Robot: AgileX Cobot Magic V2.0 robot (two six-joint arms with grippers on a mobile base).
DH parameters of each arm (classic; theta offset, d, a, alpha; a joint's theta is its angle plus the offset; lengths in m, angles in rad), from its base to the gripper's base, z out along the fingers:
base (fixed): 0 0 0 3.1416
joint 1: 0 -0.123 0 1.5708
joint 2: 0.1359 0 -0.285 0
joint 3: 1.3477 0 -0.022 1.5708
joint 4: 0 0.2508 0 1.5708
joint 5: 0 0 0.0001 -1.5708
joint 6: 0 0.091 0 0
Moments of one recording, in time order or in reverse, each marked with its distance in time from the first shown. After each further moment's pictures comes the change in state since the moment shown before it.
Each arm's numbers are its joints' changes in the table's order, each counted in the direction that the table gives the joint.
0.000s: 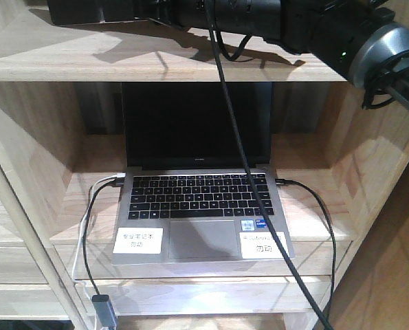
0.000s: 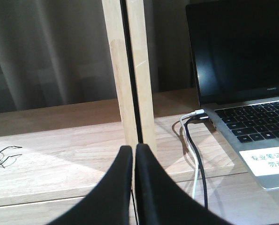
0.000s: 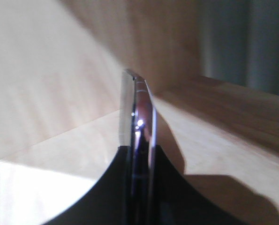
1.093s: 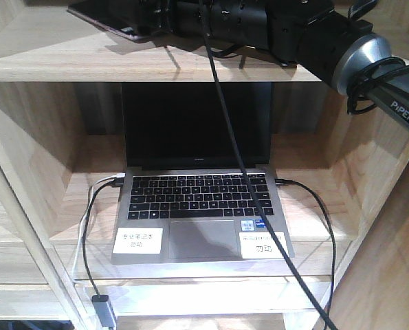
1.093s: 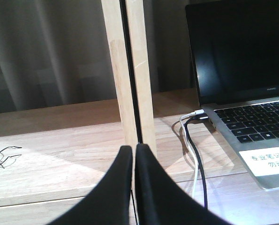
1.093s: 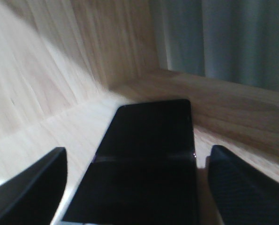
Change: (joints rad) left arm 0.000 0.000 0.000 0.000 0.000 0.000; right arm 0.000 0.044 -0.008 -0.065 0.107 0.023
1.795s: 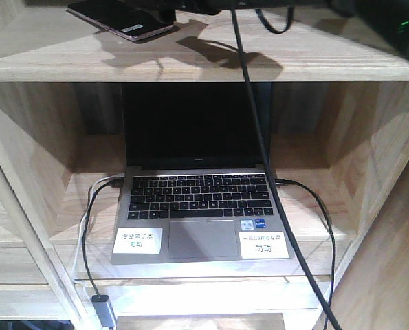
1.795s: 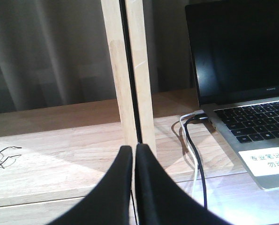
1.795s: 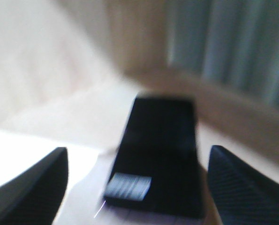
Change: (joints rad) left arm 0.000 0.000 0.000 0.000 0.000 0.000; right arm 0.000 -0.191 0.001 -0.474 -0.190 0.353
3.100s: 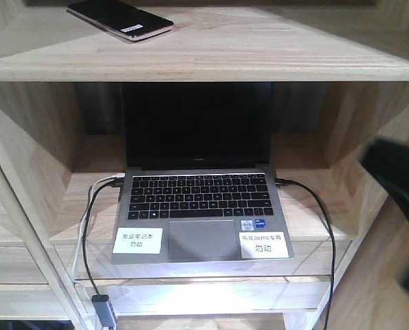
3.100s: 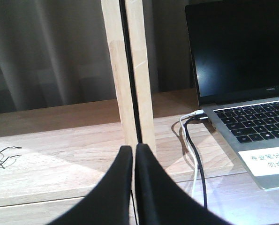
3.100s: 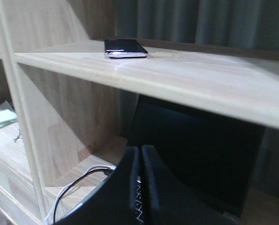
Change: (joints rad) left arm 0.000 0.000 0.000 0.000 0.000 0.000; right arm 0.000 -1.266 1.385 -0.012 0.461 -0.019
